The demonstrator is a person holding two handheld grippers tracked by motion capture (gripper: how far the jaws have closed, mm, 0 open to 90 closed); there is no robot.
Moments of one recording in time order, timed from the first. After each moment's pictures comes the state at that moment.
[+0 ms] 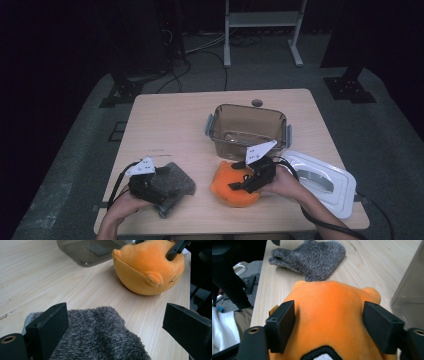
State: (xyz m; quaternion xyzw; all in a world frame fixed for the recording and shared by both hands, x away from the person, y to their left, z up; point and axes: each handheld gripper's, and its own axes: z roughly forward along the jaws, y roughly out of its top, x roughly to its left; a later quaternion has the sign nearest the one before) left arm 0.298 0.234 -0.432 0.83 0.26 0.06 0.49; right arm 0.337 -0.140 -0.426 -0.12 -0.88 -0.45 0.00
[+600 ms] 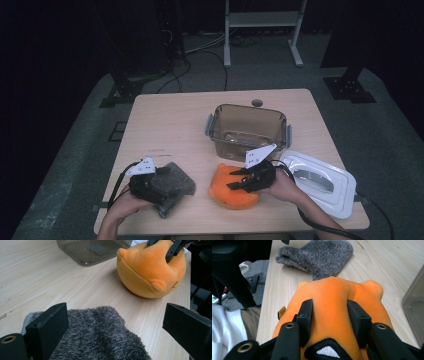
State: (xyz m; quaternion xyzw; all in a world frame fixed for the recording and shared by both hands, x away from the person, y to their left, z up) left arm 0.298 0.233 -0.433 0.83 0.26 0.06 0.48; right arm 0.328 -0.137 -0.426 -0.12 -0.88 -0.45 0.01
